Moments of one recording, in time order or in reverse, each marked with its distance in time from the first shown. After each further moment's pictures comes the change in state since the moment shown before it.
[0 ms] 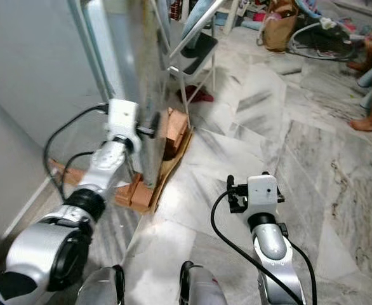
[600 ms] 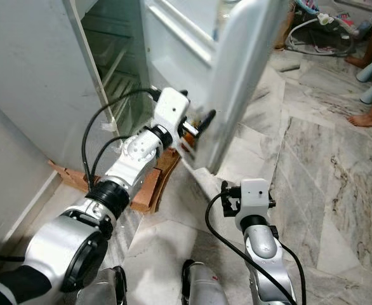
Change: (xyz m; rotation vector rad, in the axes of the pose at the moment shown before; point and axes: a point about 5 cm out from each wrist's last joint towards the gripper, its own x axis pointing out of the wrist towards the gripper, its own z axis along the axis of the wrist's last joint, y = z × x) left arm 0.003 0.005 0.038 0.132 -0.173 -0.108; right arm 0.008 0.021 0.001 0.050 0.006 0.047
